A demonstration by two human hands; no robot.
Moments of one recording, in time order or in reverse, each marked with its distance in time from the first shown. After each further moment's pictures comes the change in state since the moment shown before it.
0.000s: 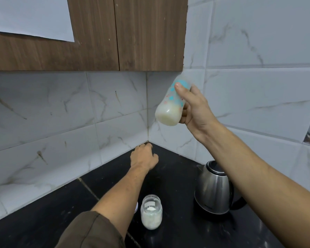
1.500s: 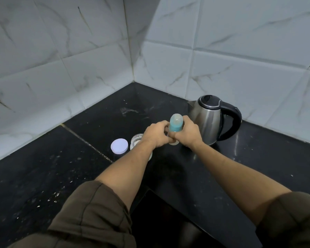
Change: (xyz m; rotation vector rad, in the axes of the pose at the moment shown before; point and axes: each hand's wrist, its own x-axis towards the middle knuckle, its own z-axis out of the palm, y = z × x) left_hand -0.072 0.025 0.120 -0.345 -0.477 0.123; right_hand -0.071 0.256 -0.130 -1.014 0.138 0.387
